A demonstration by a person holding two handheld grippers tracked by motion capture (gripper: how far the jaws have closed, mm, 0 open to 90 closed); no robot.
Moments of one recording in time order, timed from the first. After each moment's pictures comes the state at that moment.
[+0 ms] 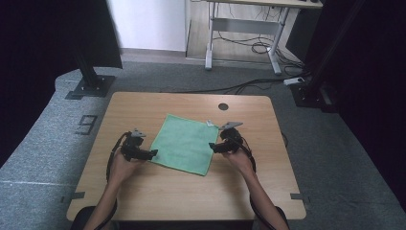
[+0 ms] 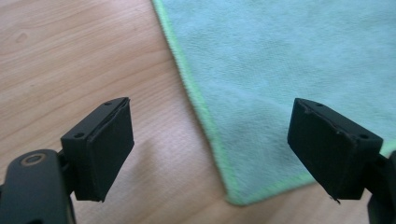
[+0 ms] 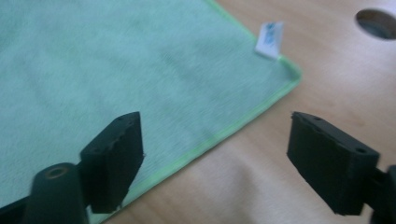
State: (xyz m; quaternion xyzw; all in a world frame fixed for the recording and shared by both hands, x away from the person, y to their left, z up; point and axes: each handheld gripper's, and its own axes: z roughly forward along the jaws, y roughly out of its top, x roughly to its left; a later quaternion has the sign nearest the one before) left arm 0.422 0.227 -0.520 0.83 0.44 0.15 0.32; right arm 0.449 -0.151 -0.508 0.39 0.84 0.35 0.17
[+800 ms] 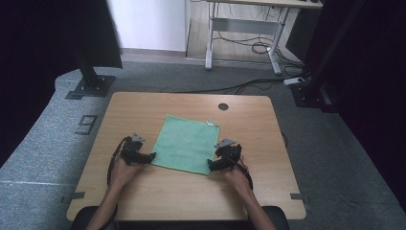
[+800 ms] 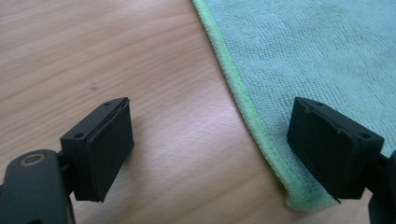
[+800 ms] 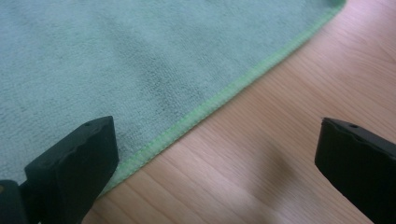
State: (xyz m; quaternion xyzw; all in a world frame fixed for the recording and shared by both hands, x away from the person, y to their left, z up) left arm 0.414 0.228 -0.542 0.82 0.45 0.16 0.30; right arm 0.409 -0.143 -0.546 0.40 0.84 0.30 0.22
